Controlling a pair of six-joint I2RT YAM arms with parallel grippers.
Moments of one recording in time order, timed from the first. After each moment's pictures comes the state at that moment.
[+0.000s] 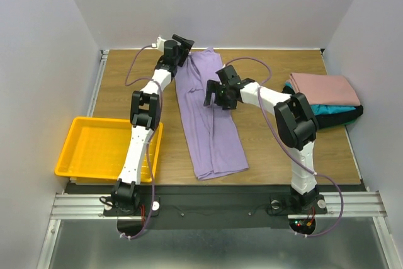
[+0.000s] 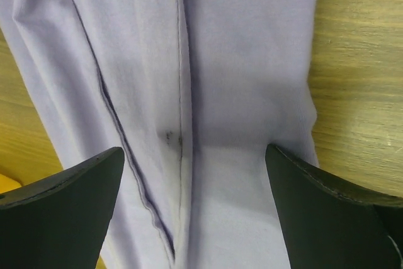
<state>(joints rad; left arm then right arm) -0.23 2.85 2.52 0.09 0.00 -1.20 0.54 2.10 1.56 -0.39 -0.02 0.64</state>
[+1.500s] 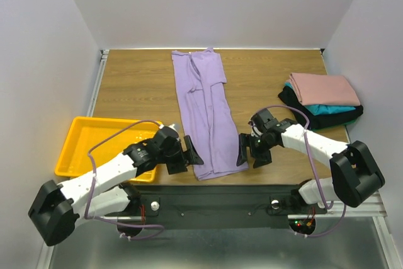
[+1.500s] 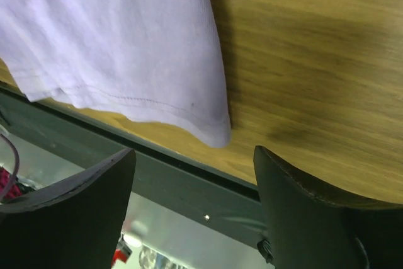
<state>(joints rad) -0.78 0.91 0.52 -0.43 0.18 -1.08 0.54 1.36 0.73 -0.67 -0.38 0.57</state>
